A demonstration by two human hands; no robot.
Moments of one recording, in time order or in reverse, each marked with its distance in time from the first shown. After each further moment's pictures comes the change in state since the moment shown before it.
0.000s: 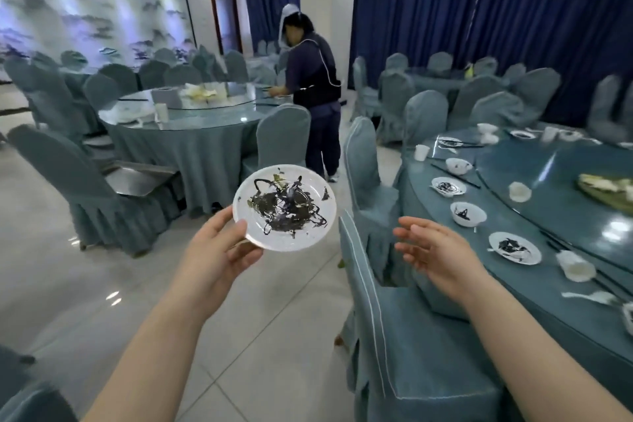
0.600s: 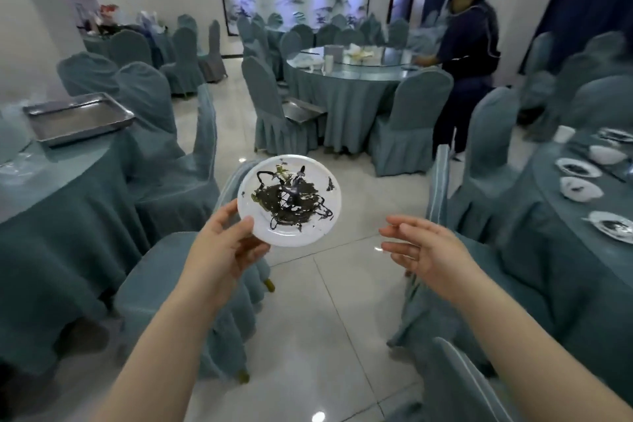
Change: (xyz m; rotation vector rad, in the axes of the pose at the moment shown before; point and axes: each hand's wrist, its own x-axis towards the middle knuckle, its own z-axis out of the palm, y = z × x) left_hand -0.470 -0.042 -0.011 -0.041 0.592 0.107; right_hand -0.317 0.078 -0.027 -0.120 -0.620 0.176
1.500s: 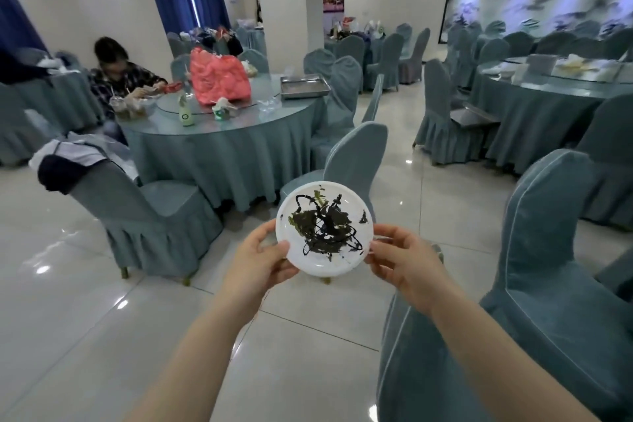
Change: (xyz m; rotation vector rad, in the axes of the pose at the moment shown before) left_hand -0.448 -0.115 0.149 0.123 0.523 0.119; right_hand -0.274 0.031 -0.117 -0.039 -0.654 0.213
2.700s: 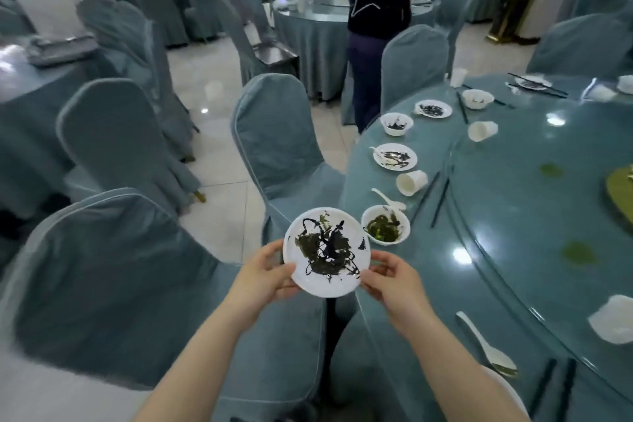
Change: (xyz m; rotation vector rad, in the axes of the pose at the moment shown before) left_hand -0.234 -0.190 0.546 0.226 -0.531 -0.317; right_hand -0.360 -0.003 -0.542 0.021 0.671 0.041
